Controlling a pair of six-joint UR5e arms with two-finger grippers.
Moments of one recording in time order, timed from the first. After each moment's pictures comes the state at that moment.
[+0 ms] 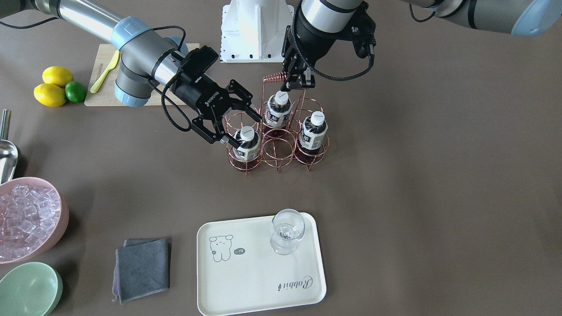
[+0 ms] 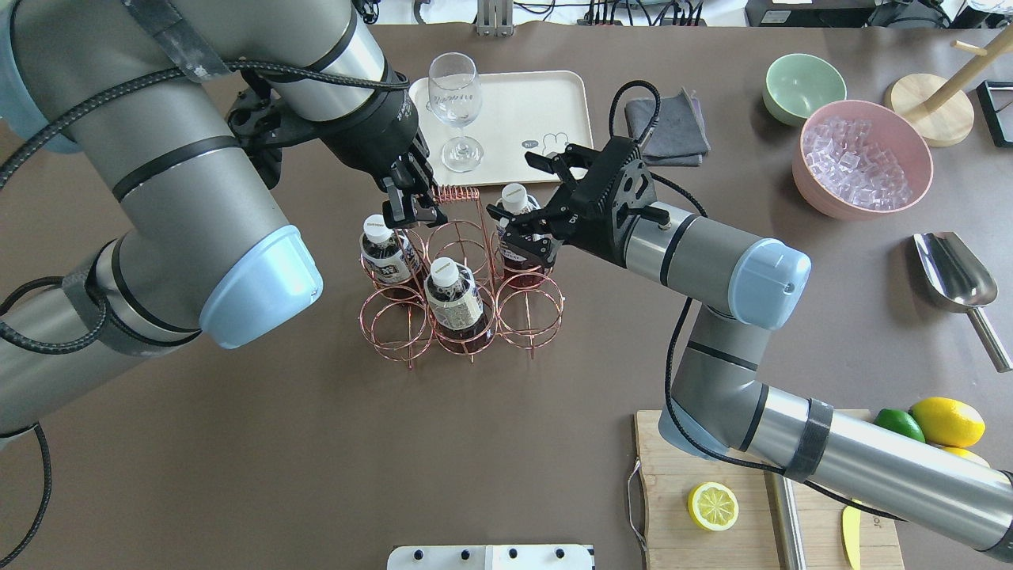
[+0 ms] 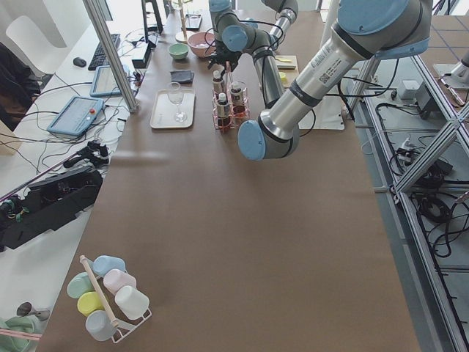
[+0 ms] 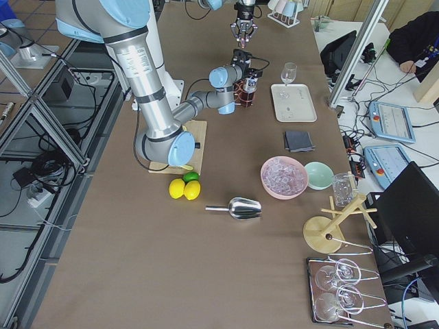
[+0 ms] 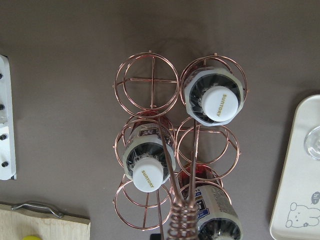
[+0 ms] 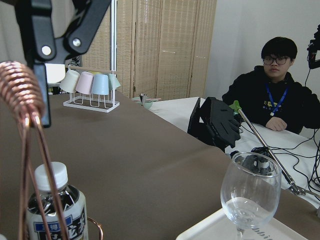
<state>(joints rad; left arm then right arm) -0.78 -2.42 -1.87 -1.34 -2.26 -2.84 0.53 -1.06 1.53 -0.18 1.47 0.33</state>
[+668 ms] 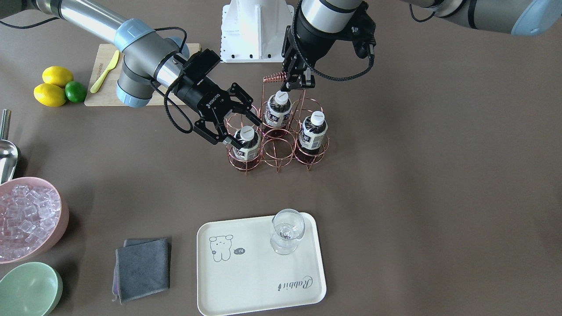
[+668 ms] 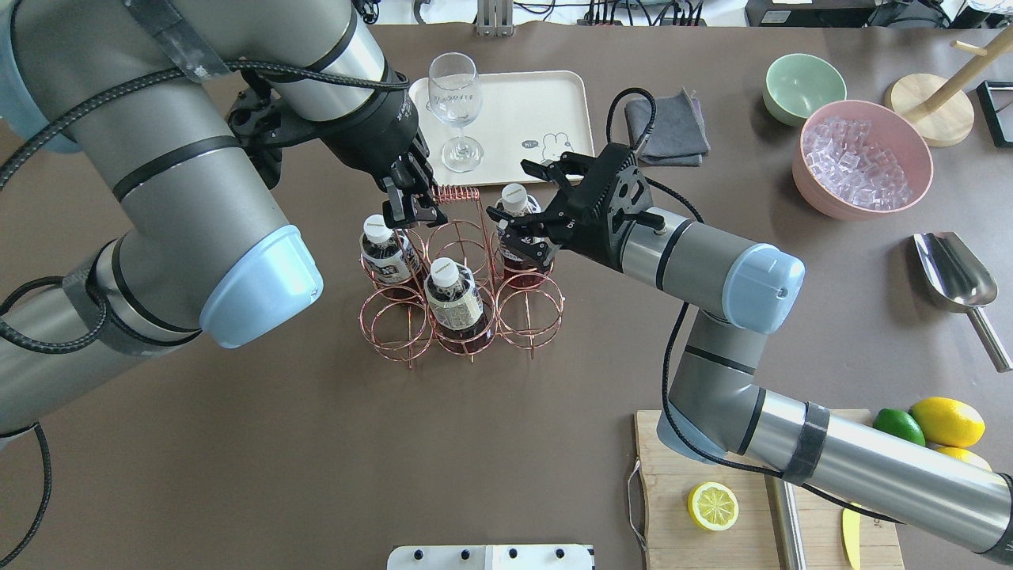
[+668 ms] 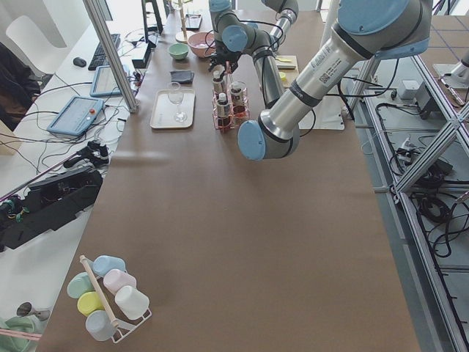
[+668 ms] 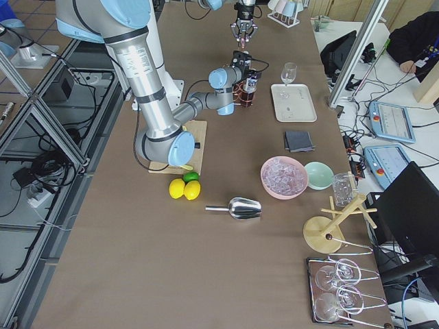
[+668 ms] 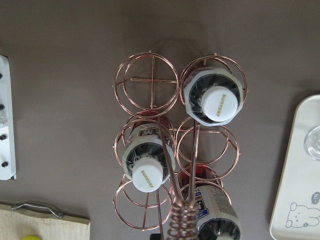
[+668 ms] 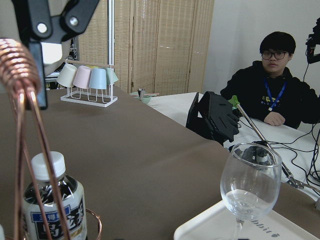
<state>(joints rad) -0.78 -2.42 -1.87 -1.34 -2.26 -2.84 0.52 -1.06 1.51 -0.19 1.46 0.33</state>
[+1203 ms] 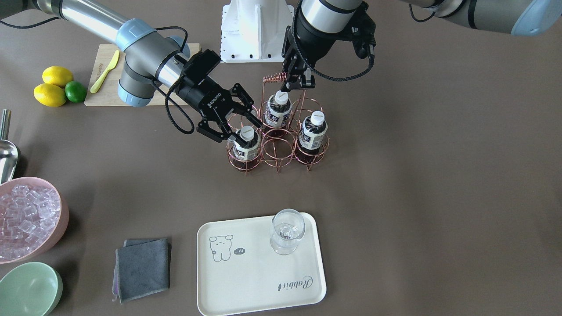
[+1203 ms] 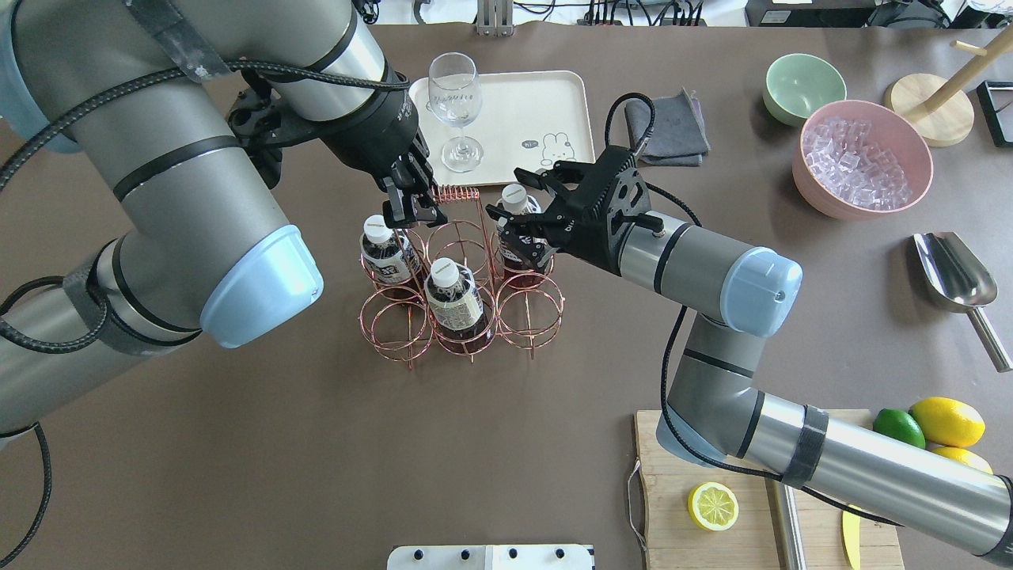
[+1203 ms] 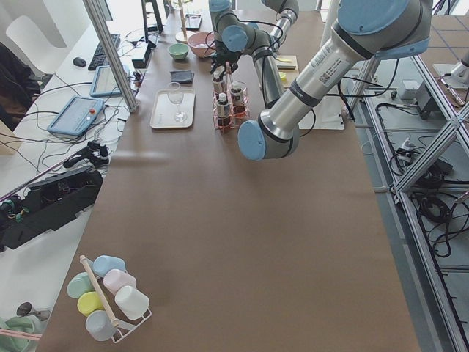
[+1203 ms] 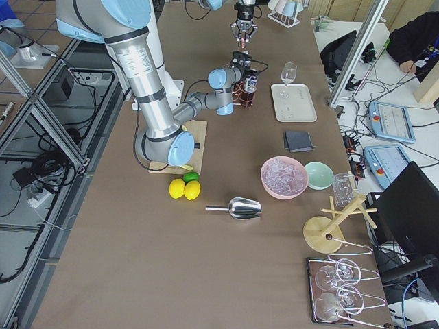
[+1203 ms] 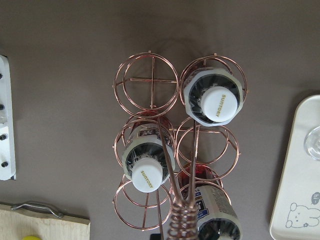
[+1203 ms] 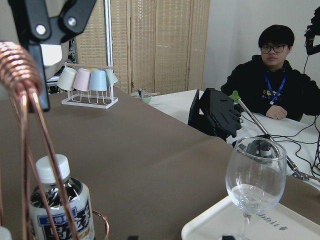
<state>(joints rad) -0.78 -2.42 -1.87 -1.34 -2.26 -2.84 0.51 -1.06 1.51 -0.19 1.46 0.37</state>
